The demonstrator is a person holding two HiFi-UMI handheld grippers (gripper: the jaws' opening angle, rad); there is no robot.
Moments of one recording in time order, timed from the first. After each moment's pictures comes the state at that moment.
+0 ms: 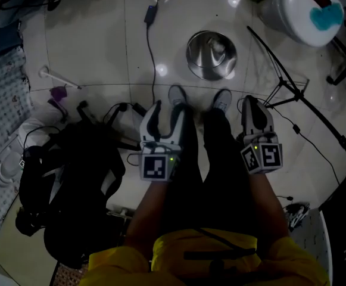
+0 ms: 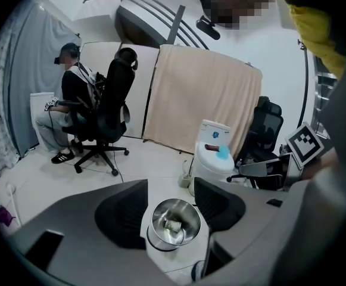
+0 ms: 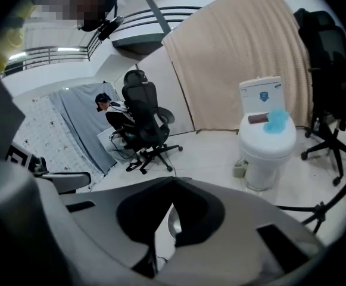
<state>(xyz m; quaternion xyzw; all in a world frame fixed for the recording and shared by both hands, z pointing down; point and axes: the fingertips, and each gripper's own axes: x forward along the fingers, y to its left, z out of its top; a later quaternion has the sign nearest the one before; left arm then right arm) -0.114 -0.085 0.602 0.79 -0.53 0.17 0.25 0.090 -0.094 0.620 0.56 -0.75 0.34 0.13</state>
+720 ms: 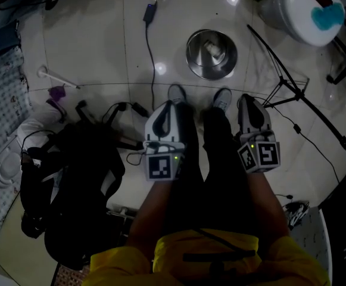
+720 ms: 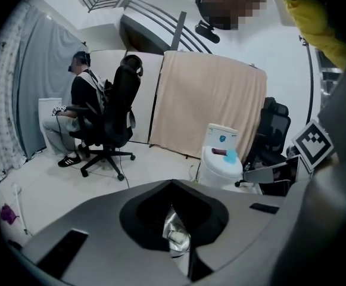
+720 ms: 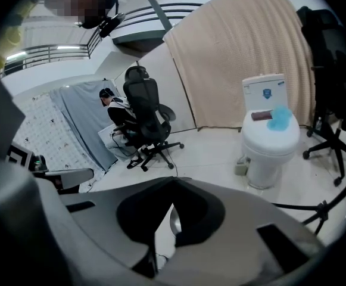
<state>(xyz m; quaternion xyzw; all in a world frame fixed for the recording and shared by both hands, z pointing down) -0.119 -0.096 0.604 0.77 -0.57 0.14 0.23 0.075 -0.097 0.629 0.55 -0.75 0.34 0.15</state>
